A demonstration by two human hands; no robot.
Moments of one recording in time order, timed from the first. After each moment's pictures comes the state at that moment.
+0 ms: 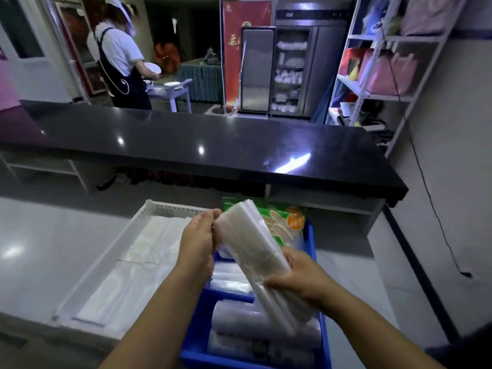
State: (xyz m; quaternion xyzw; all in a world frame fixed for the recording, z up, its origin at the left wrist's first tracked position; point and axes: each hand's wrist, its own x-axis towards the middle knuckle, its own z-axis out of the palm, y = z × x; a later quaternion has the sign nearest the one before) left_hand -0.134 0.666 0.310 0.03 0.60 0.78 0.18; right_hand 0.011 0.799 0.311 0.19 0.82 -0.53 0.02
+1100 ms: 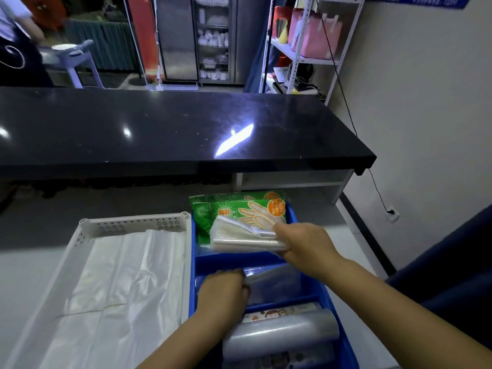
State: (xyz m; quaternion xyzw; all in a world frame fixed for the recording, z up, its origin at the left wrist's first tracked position) left_hand -0.156 0.683 0.212 0.51 0.84 0.11 0.15; right_hand -0.042 0.843 0.275 0.16 0.98 0.02 -0.10
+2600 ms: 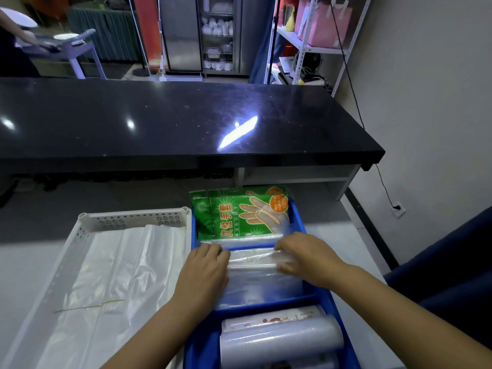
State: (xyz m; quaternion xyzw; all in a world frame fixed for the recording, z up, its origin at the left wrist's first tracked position) left_hand -0.197 0.677 0.195 0.59 0.80 0.04 -0.10; right_hand -0.035 0.851 0.248 0.23 0.97 -0.11 0.06
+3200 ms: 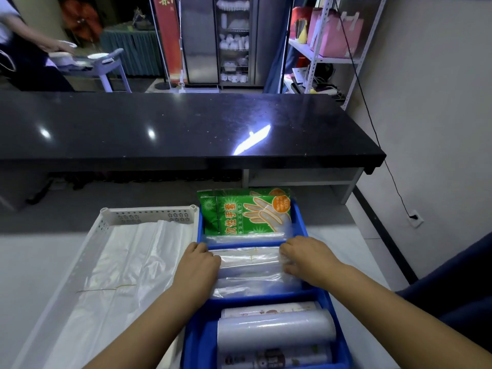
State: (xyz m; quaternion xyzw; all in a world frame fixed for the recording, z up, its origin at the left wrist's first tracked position) left_hand -0.195 0.664 0.206 0.58 0.80 -0.07 -0.09; right_hand -0.024 0.848 0.245 0.18 0.98 -0.02 0.09
